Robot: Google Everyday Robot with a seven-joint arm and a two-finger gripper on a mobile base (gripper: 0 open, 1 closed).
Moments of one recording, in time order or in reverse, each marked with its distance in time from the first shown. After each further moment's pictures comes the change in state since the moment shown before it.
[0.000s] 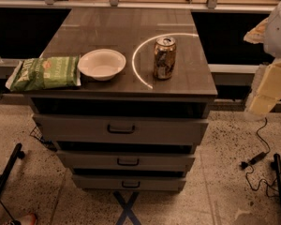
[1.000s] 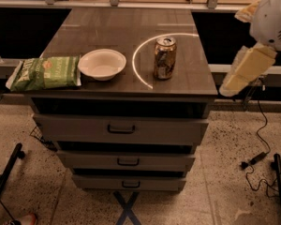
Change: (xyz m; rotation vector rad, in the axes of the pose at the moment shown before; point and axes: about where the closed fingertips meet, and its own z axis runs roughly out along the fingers) arm -0.031 -0.047 0.005 0.165 -0.174 0.023
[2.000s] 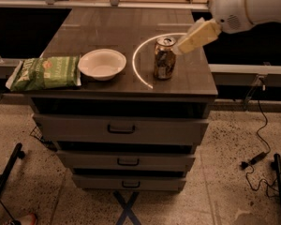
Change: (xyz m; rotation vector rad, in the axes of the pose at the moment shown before) arm -0.087 -0.092 0.067 0.109 -0.509 0.109
